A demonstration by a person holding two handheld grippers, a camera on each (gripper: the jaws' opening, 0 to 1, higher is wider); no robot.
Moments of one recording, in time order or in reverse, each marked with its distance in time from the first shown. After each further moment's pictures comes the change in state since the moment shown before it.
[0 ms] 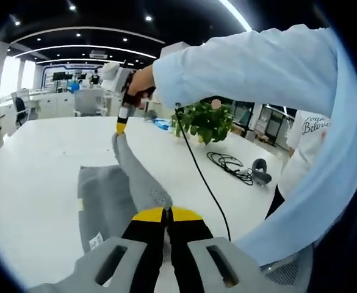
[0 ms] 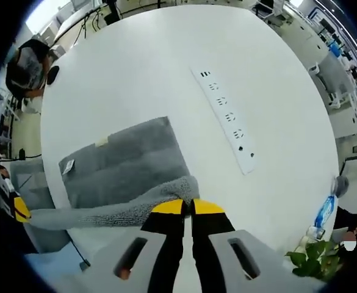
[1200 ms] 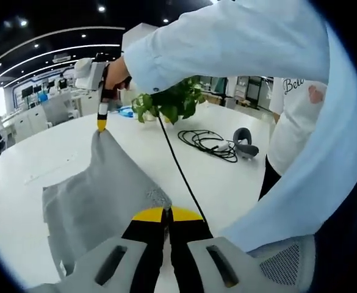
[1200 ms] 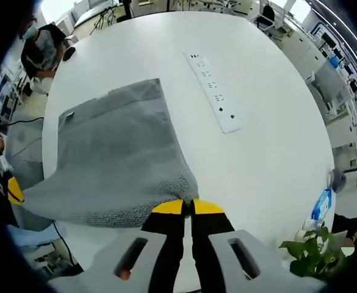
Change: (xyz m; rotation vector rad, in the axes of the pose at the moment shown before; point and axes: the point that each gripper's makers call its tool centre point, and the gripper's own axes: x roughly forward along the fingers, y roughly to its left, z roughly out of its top) left arm 0.063 -0.109 -0.003 0.229 0.143 -0.084; right arm -0.022 -0.054 -0.108 -0.104 -0.092 -0.016
